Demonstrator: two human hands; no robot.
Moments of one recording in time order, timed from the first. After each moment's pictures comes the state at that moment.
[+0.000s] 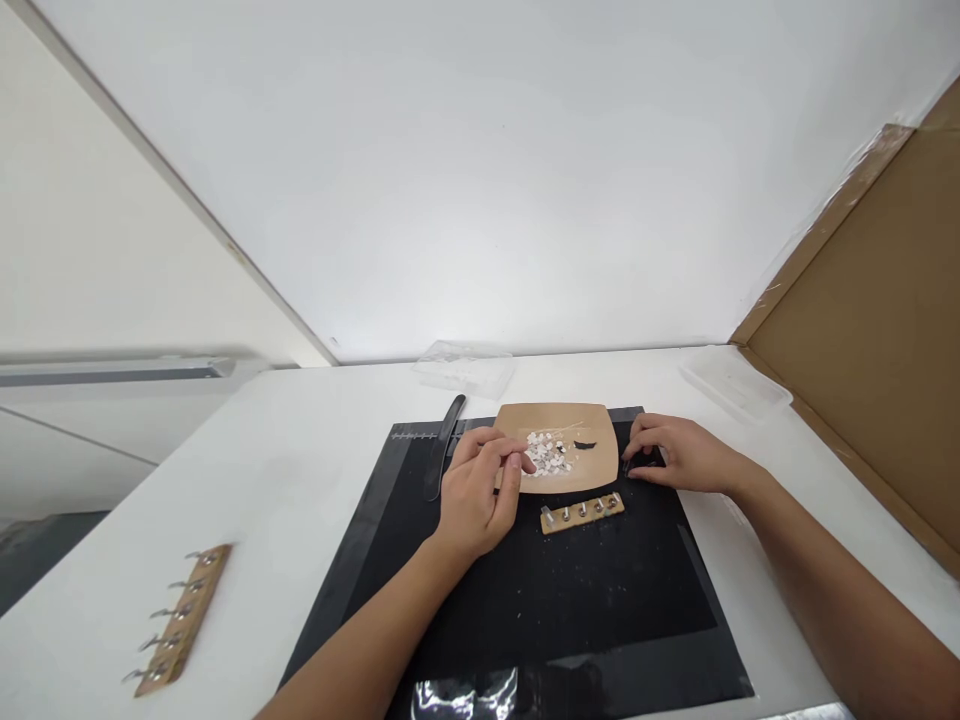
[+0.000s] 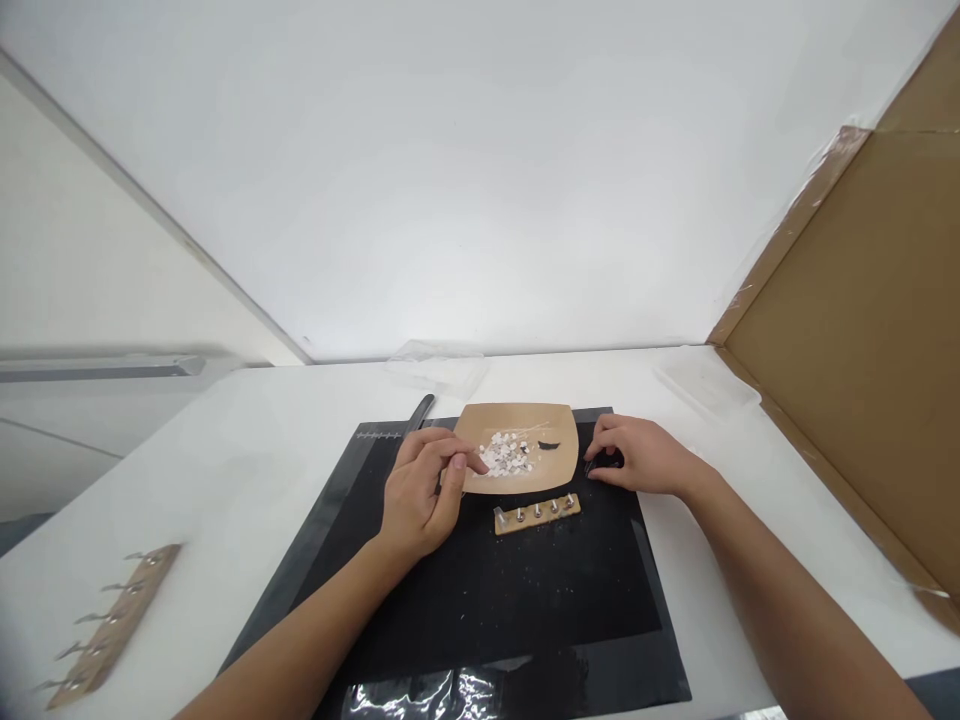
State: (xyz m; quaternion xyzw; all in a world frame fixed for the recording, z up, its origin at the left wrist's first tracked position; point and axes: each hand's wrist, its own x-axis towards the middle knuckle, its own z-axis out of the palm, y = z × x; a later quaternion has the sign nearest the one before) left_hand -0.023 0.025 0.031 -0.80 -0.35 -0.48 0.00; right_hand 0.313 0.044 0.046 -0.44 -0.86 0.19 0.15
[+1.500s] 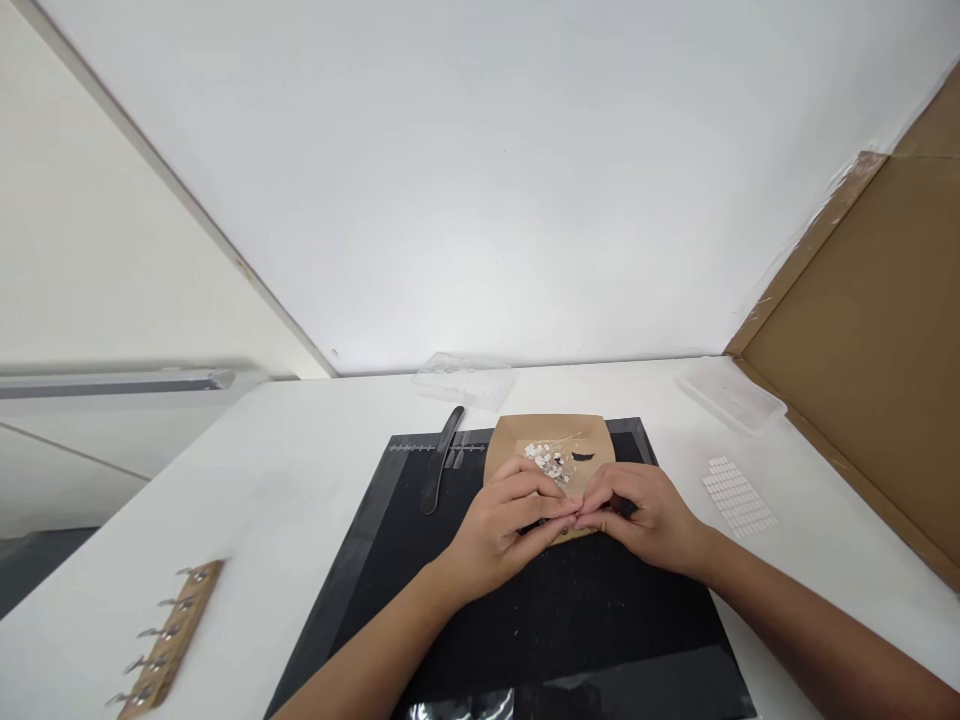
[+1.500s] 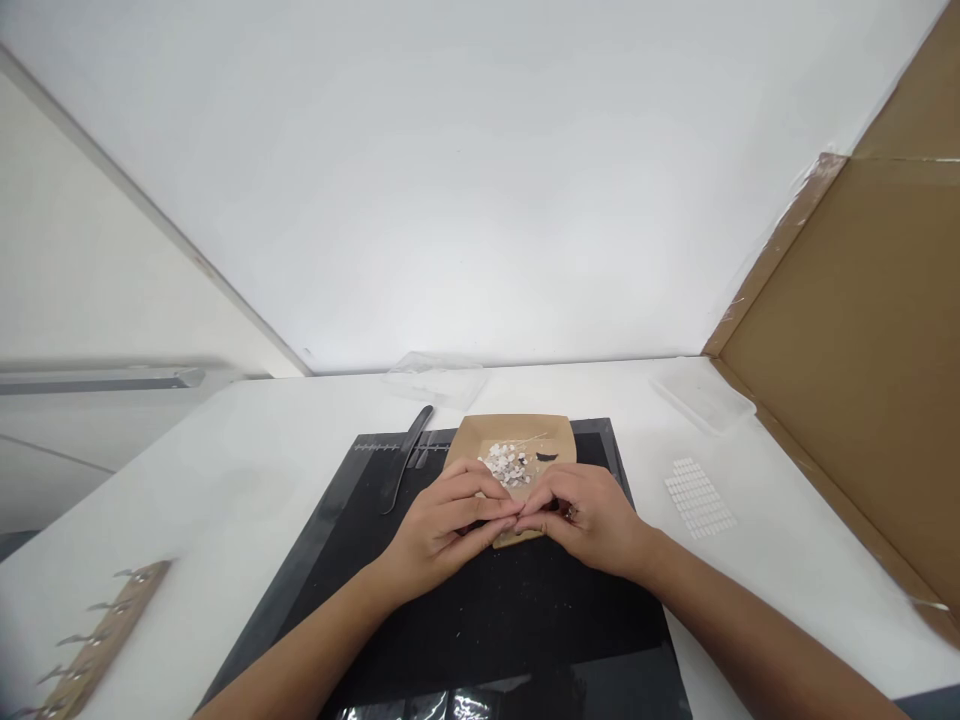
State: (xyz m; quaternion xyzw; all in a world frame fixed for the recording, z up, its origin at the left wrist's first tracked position) left_hand -0.010 0.016 0.050 -0.86 -0.18 -0.45 -0.16; right_hand 0.228 -0.005 0.047 -0.33 -0.81 0.27 0.41
